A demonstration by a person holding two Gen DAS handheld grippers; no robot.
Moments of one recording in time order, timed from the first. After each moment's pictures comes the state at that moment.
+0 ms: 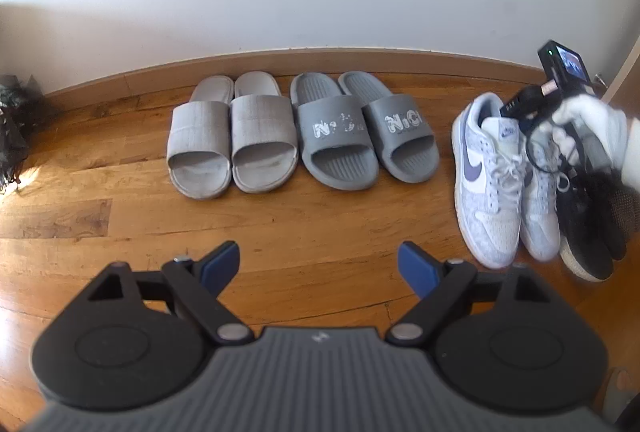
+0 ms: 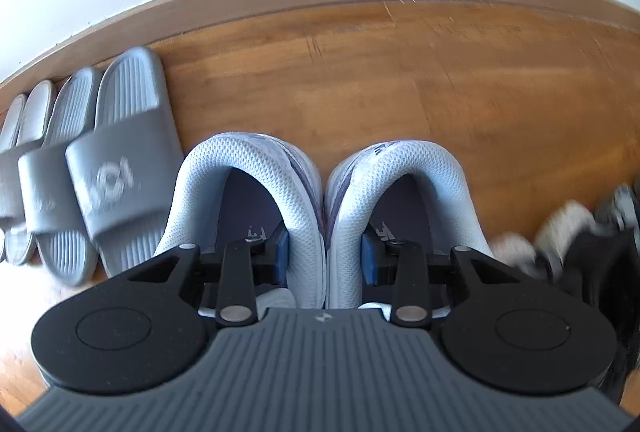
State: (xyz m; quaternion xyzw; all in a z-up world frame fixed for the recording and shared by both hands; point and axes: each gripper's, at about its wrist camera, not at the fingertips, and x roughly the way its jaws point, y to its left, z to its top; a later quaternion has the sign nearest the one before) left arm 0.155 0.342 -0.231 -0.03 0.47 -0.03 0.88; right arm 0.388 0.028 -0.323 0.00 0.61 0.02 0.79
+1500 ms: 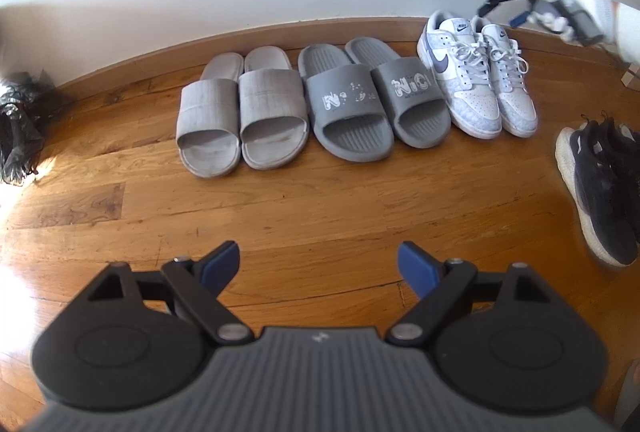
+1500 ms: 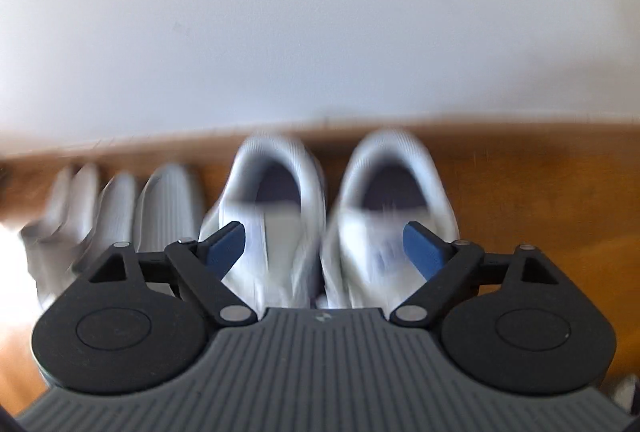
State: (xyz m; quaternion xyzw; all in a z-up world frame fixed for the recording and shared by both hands) left arm 0.159 0.315 -0.232 0.02 0.51 -0.01 0.86; right arm 0.495 -0.010 -0.269 0.02 0.57 0.14 0.81
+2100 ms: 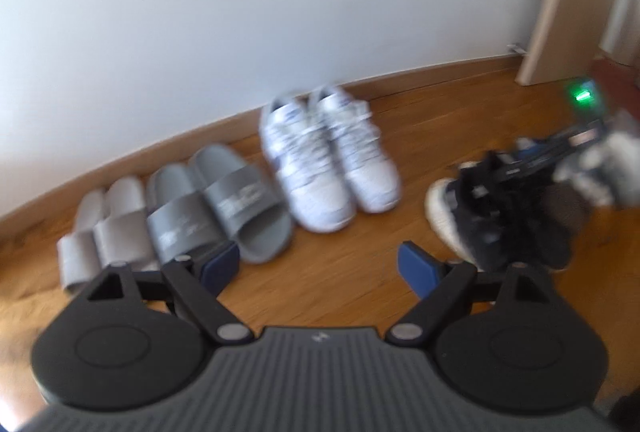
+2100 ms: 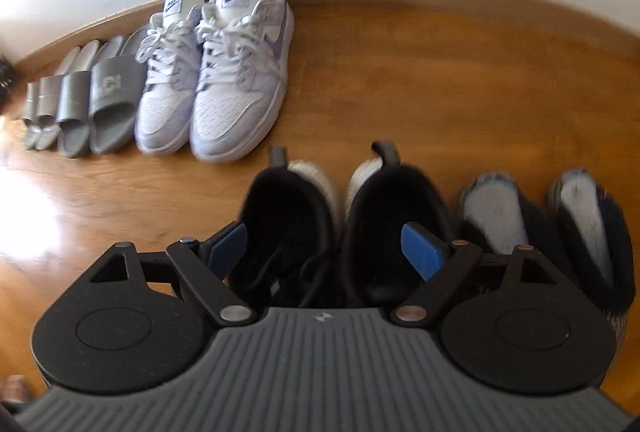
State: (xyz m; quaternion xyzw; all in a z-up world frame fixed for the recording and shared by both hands) left arm 0.196 0.136 -0.159 0.06 0.41 -0.17 0.90; right arm 0.285 -0.190 -0.275 -0.02 0.55 0.14 0.82
